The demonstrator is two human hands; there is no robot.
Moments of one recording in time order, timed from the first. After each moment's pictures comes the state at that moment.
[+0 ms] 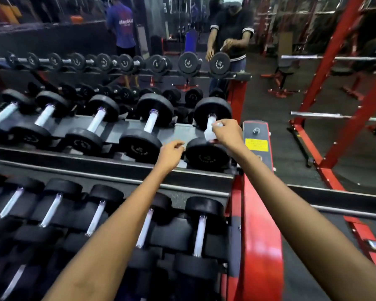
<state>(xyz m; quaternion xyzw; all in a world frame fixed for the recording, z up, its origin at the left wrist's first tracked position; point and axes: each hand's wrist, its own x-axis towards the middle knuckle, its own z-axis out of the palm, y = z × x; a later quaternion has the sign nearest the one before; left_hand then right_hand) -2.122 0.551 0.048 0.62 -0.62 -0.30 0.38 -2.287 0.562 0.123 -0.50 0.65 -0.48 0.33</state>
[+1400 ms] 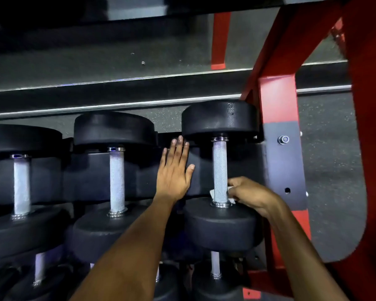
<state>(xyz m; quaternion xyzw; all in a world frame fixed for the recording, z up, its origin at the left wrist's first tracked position) -2.087 0.586 -0.399 0.51 -0.85 -0.05 0.11 -2.282 0.666 -0.303 -0.37 0.67 -0.11 0.63</state>
